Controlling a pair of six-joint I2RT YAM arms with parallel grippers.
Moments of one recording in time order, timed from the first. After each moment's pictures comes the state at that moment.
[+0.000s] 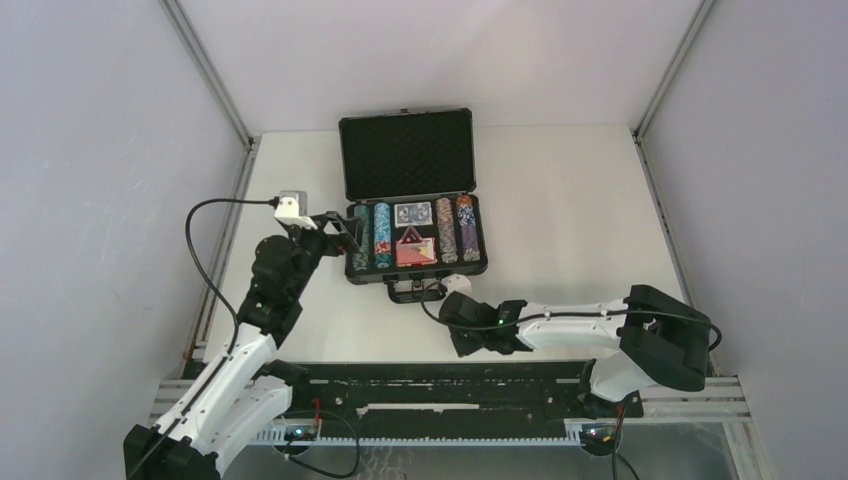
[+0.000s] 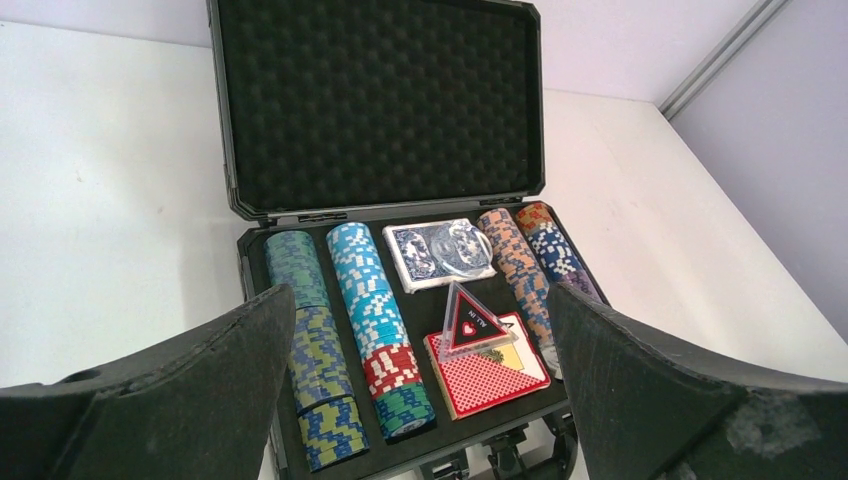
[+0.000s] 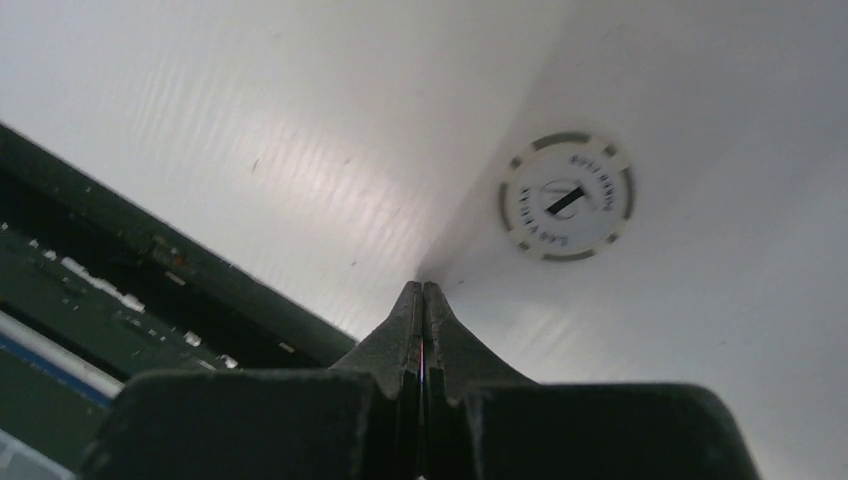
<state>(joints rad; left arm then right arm) -0.32 0.76 0.52 0.20 0.00 -0.34 1.15 1.45 0.67 -0.28 0.17 0.63</state>
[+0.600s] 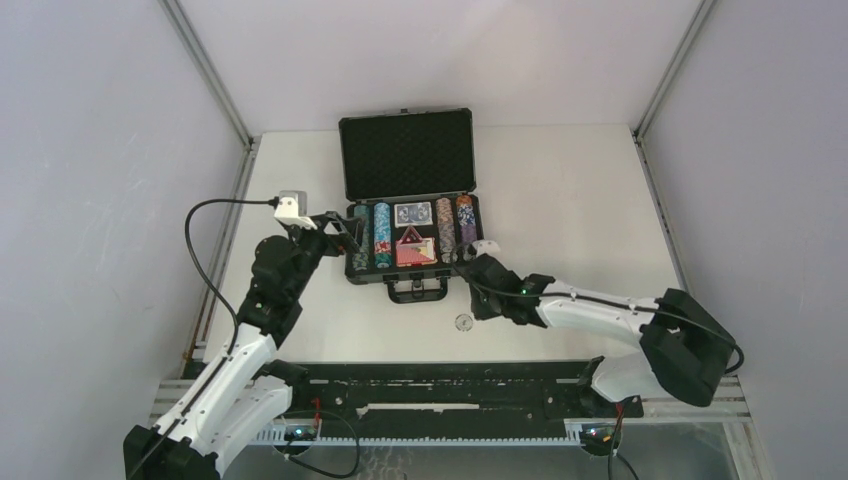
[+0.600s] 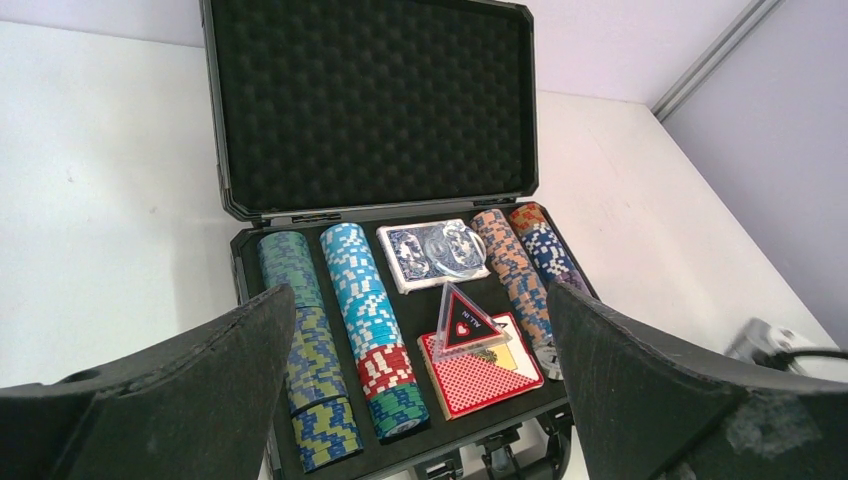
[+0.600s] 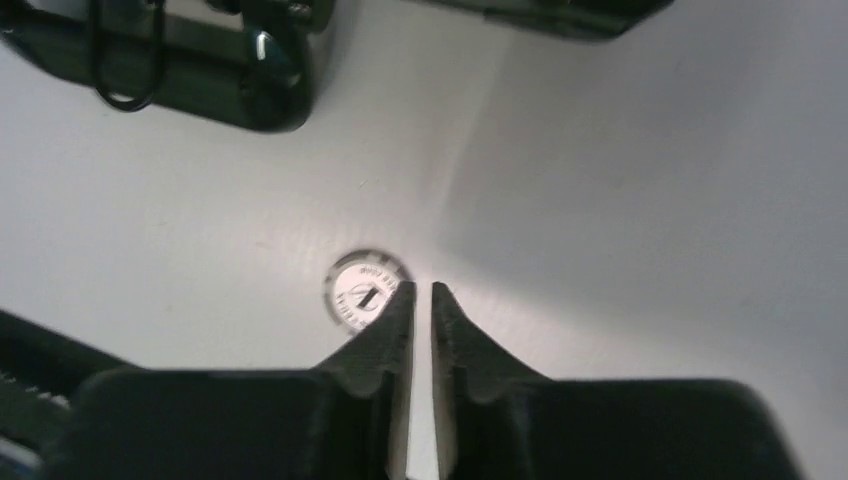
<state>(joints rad) -0.33 0.75 0.52 0.20 0.00 -0.35 0.94 1.33 0.67 -0.32 0.18 0.59</state>
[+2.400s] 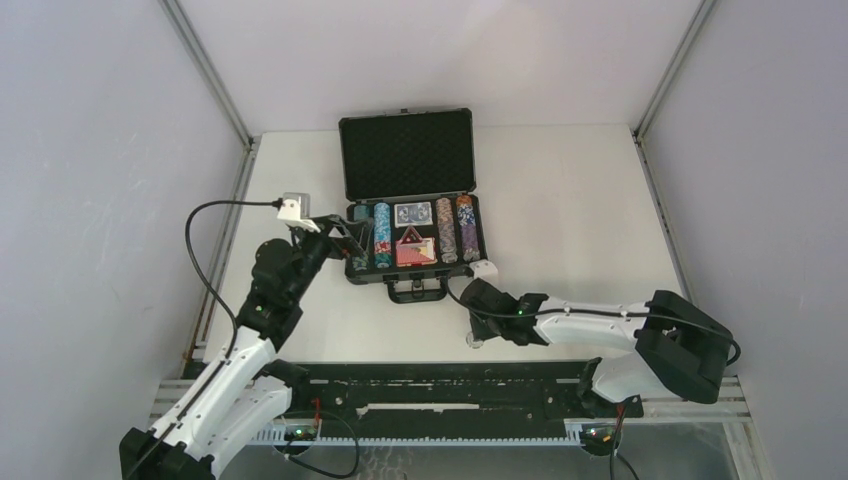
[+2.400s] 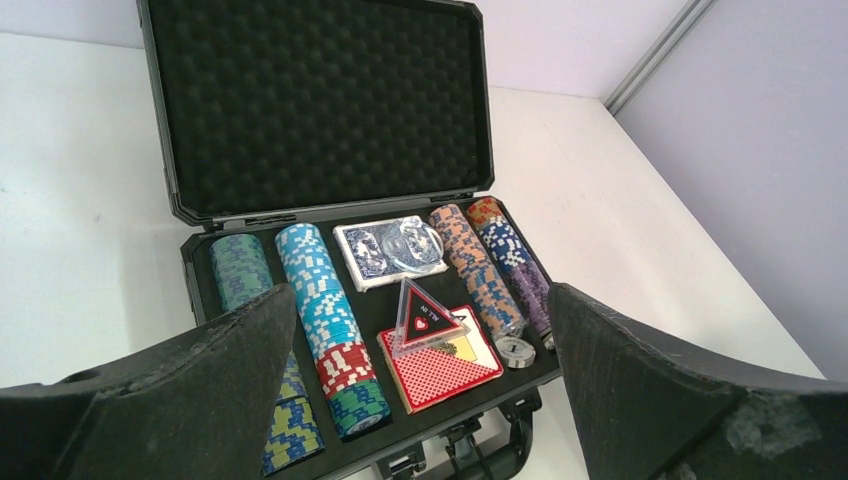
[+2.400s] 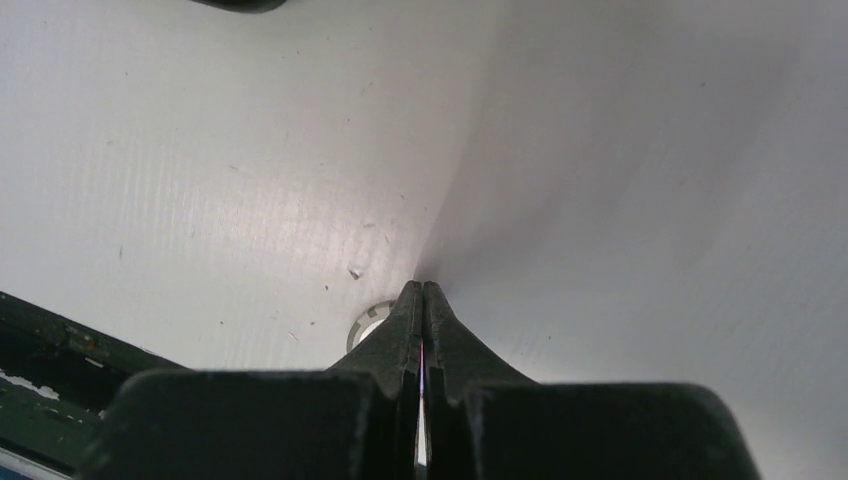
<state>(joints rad) -0.36 0.73 0.52 0.20 0.04 -0.38 1.02 1.36 0.59 -0.27 0.24 0.65</state>
